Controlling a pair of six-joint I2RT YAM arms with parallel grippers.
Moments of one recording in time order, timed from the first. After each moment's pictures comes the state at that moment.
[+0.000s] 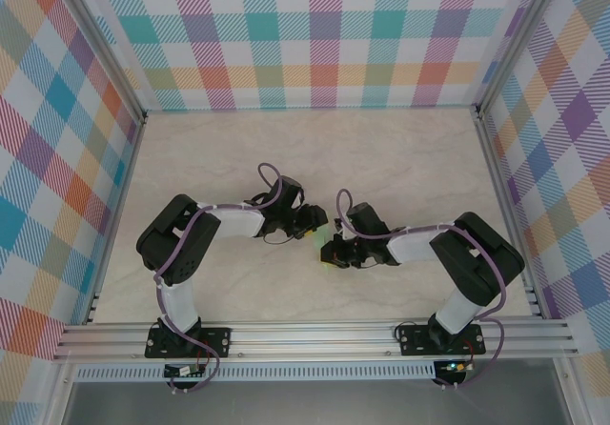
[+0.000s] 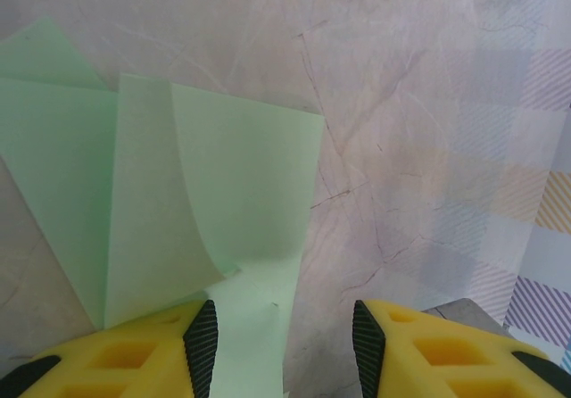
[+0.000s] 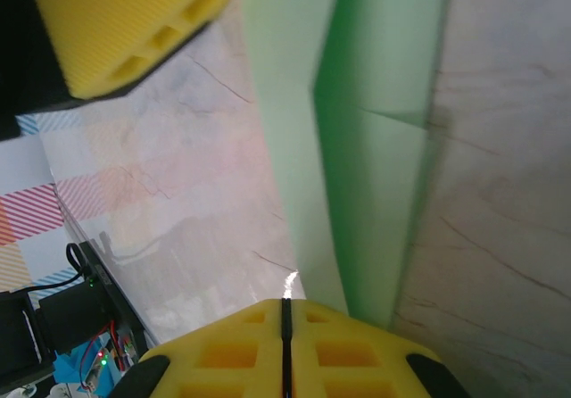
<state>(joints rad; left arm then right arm) -0.65 1.86 0.95 0.06 0.40 -1.02 0.68 1.64 0.56 0.17 -0.61 0.90</state>
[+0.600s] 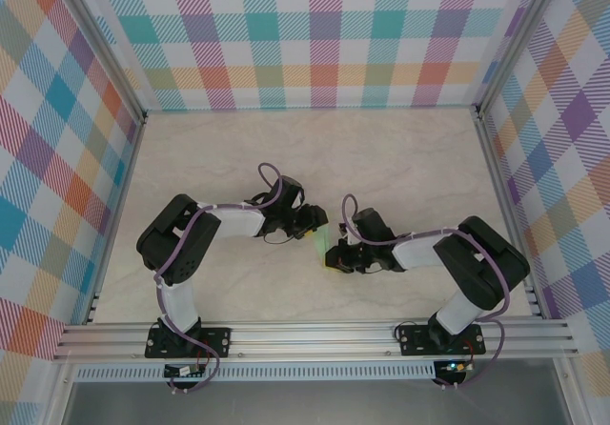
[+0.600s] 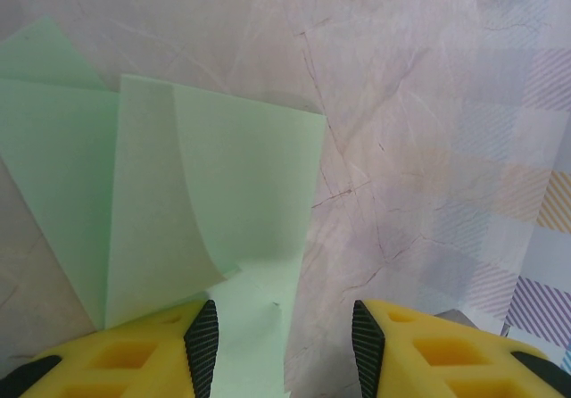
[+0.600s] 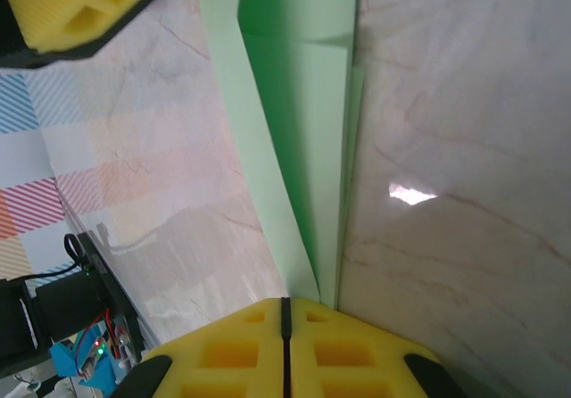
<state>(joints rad) -0.65 1.87 0.95 0.05 0.40 -1.02 0.67 1.60 0.49 0.20 -0.63 0.90</state>
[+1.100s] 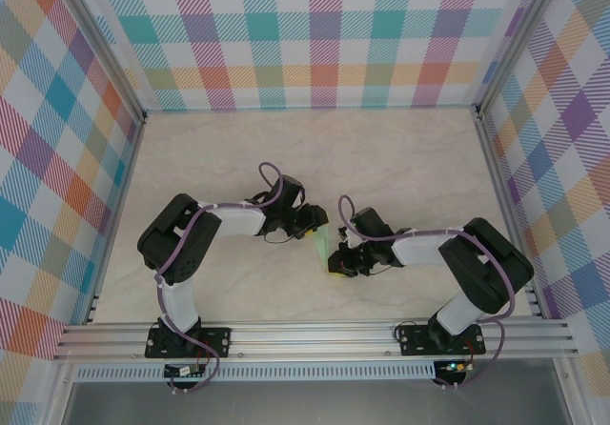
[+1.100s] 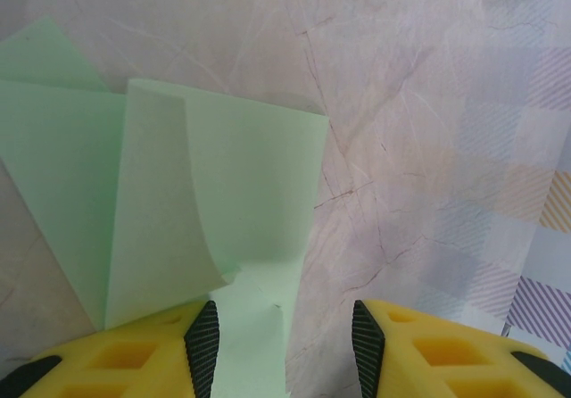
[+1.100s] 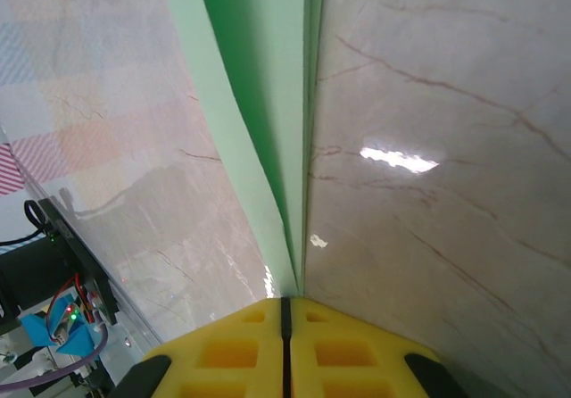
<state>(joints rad) -0.65 1.87 0.97 0.03 0.40 -1.02 0.68 1.57 0.55 -0.04 -0.65 0.81</state>
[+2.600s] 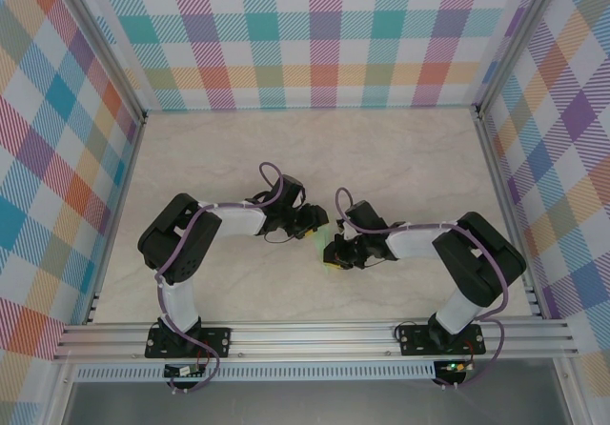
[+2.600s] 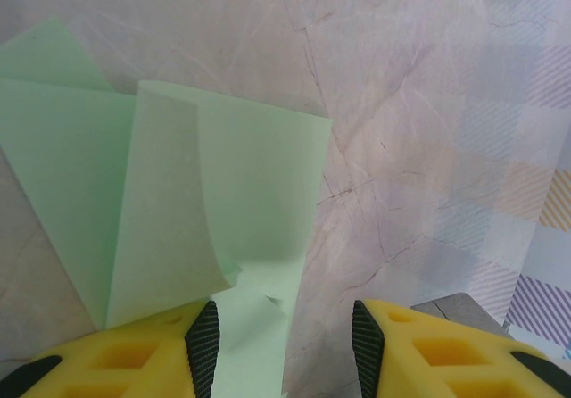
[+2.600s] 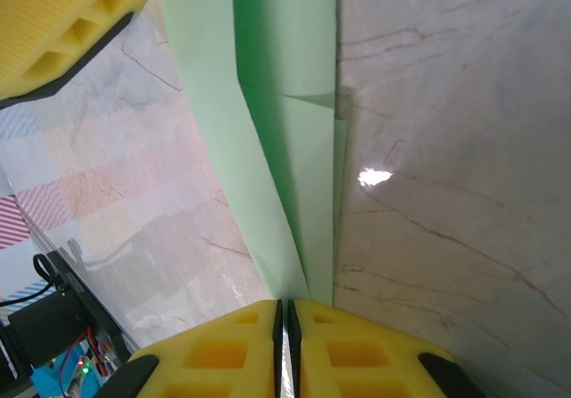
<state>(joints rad) -0.65 1.88 0.97 0.02 0.41 -1.02 0.68 1.63 0.62 -0.03 -0.58 0.88</state>
